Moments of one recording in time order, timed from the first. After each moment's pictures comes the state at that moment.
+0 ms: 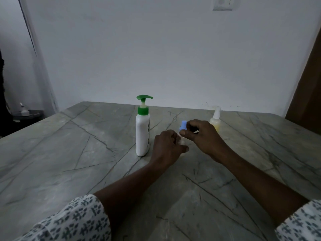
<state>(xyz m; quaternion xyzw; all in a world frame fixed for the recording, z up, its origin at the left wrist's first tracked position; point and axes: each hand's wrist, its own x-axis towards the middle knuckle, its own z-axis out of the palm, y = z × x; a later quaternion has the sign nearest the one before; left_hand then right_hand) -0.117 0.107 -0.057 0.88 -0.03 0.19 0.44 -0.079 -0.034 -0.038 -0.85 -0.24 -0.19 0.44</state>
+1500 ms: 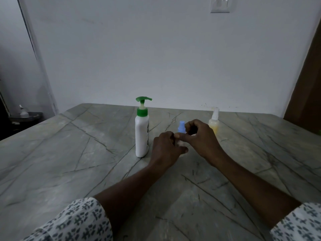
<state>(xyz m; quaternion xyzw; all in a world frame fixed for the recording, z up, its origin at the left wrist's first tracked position) -0.117 0.108 -0.059 0.88 -0.04 0.19 0.44 -0.086 -0.024 -0.044 -0.82 -0.19 -0.21 0.50</state>
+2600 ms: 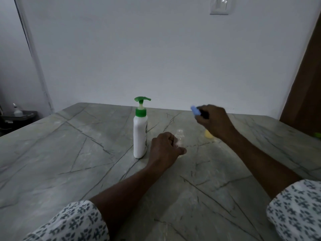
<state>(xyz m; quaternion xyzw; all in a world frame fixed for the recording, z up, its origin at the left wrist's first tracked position) -0.117 0.108 -0.058 0.88 -0.03 0.18 0.44 -0.040 -0.072 -0.002 -0.87 -0.23 -0.32 0.29</state>
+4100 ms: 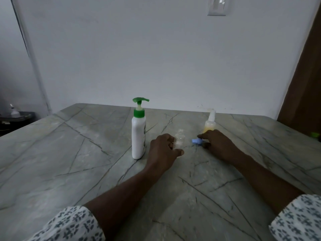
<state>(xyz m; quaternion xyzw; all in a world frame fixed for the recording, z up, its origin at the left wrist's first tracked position) -0.116 0.110 -0.067 0.87 -0.03 0.19 0.46 -0.033 -0.107 -0.068 -0.97 -0.17 -0.13 0.11</state>
